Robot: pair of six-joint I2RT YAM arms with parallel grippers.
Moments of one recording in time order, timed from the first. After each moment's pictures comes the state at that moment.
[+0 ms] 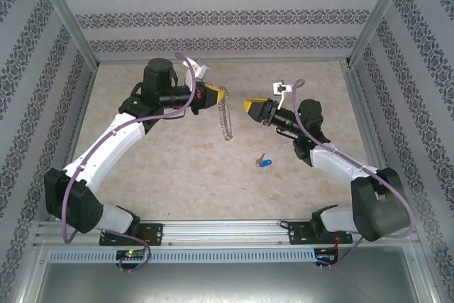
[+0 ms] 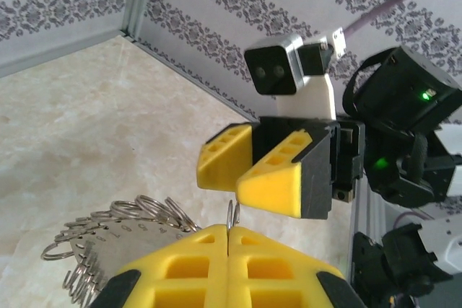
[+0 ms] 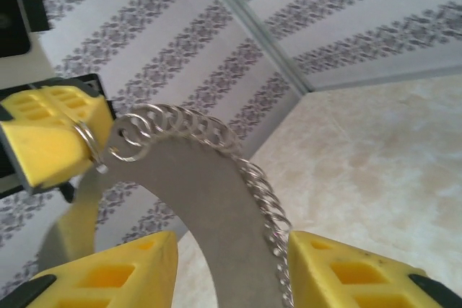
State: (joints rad) left arm -0.41 1.42 1.31 -0.26 0.77 -0.14; right arm 0.33 1.34 0.66 0.76 -0.76 0.77
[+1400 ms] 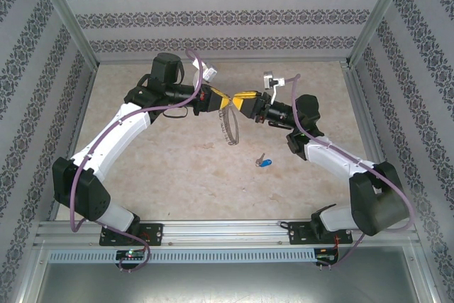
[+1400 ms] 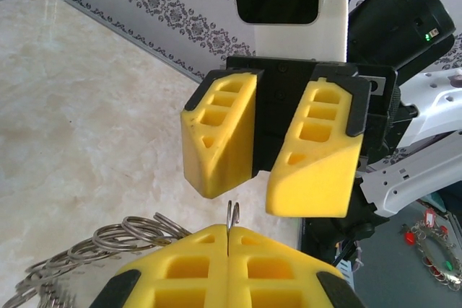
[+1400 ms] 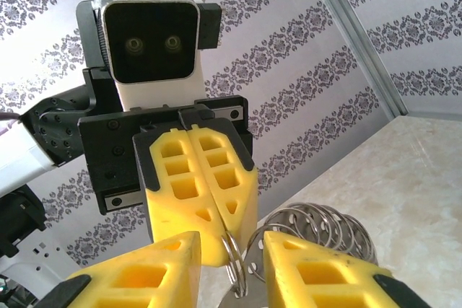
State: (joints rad) left arm -0.41 1.52 1.43 -0.44 0.95 -0.05; right arm 0.39 1.38 0.76 0.89 -0.87 0.82
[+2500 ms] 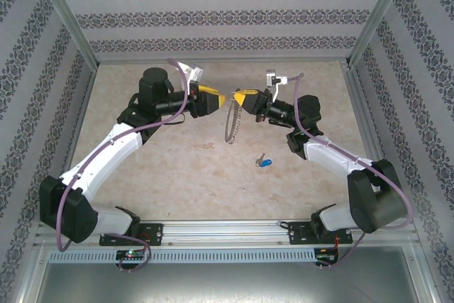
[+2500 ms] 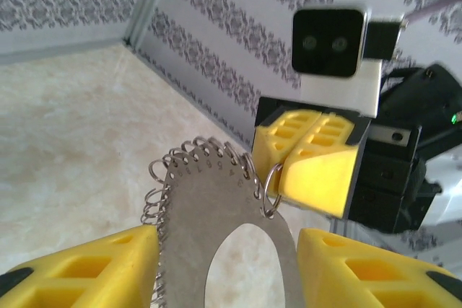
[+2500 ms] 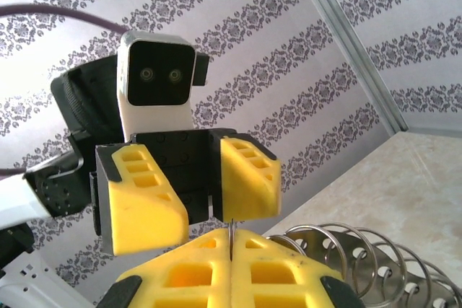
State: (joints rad) left arm -0.41 1.33 1.14 -0.03 0.71 -0.39; right arm 0.38 1.40 0.76 0.98 -0.85 0.86
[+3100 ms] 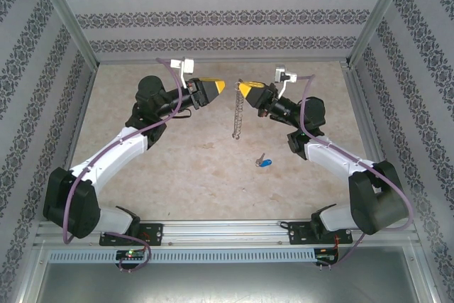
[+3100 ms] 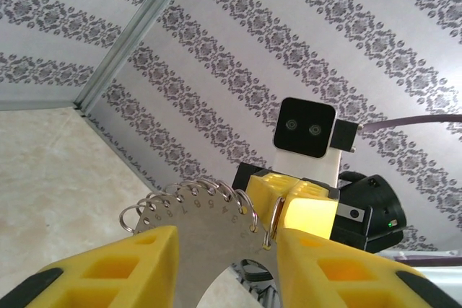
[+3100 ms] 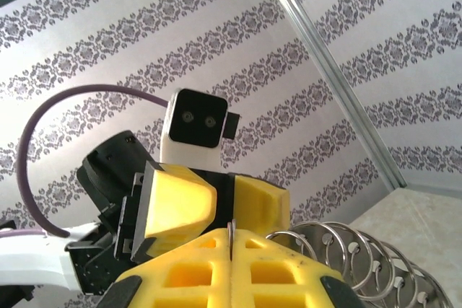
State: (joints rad) left arm -0.41 1.38 1.03 0.50 0.70 -0.80; right arm 0.38 1.38 0.76 1.12 -0.73 0.92
